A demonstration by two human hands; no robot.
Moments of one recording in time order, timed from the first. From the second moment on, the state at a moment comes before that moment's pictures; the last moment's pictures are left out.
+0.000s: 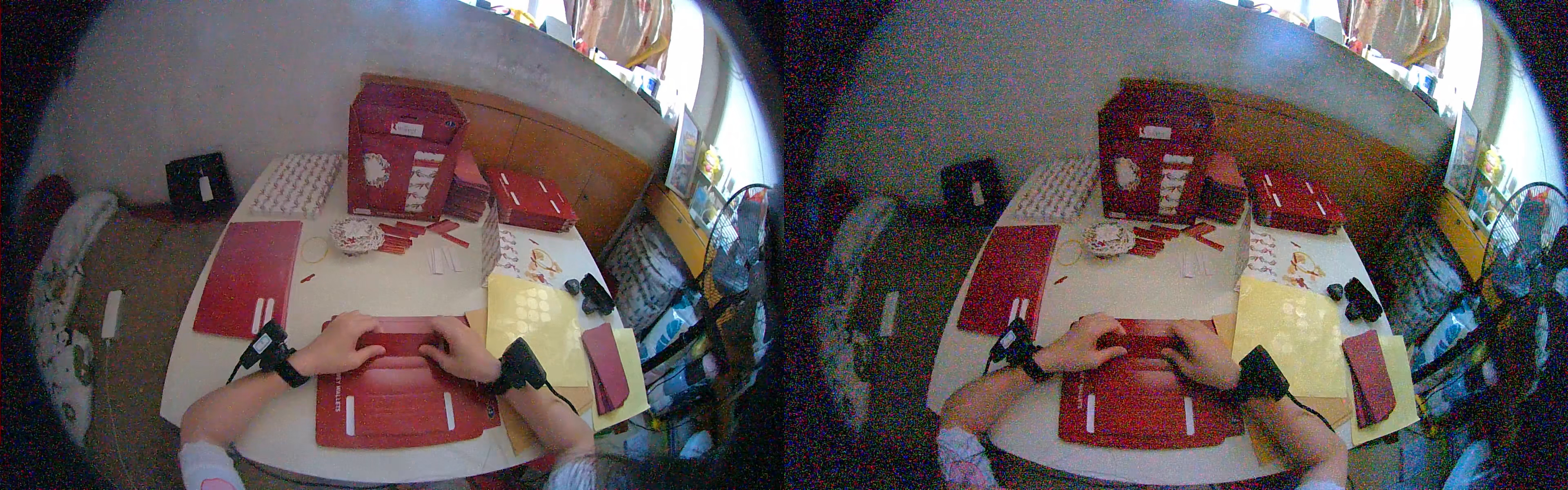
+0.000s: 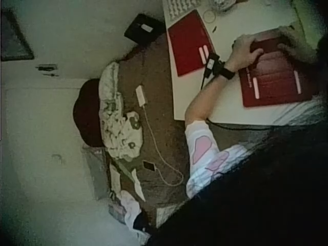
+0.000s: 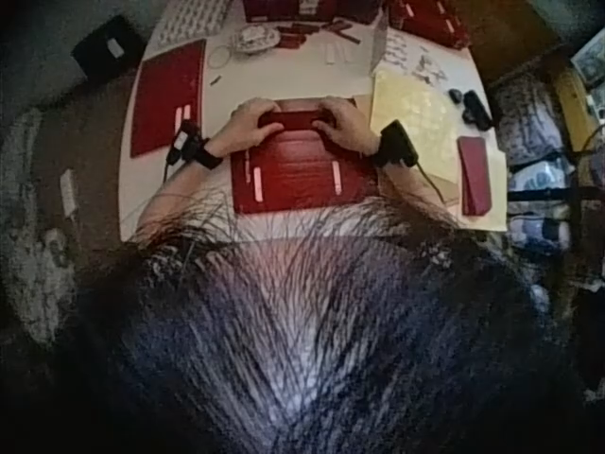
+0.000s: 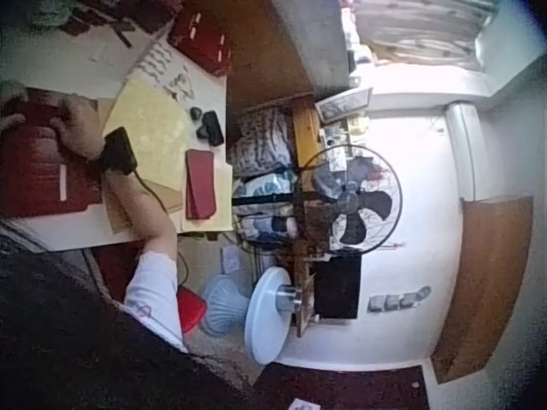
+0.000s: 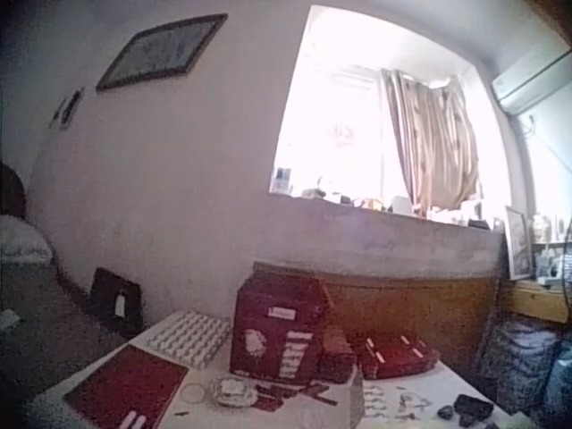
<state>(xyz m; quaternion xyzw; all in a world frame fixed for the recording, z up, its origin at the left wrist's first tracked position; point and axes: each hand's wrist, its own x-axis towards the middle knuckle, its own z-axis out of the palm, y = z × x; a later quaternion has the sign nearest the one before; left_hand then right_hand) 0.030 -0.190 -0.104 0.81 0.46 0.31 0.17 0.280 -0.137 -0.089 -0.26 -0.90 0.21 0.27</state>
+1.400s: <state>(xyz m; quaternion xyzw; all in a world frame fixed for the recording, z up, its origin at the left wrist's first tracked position) 0.022 -0.207 -0.082 0.93 0.32 0.16 0.01 0.288 -0.143 -0.086 -0.15 -0.97 0.04 0.20</state>
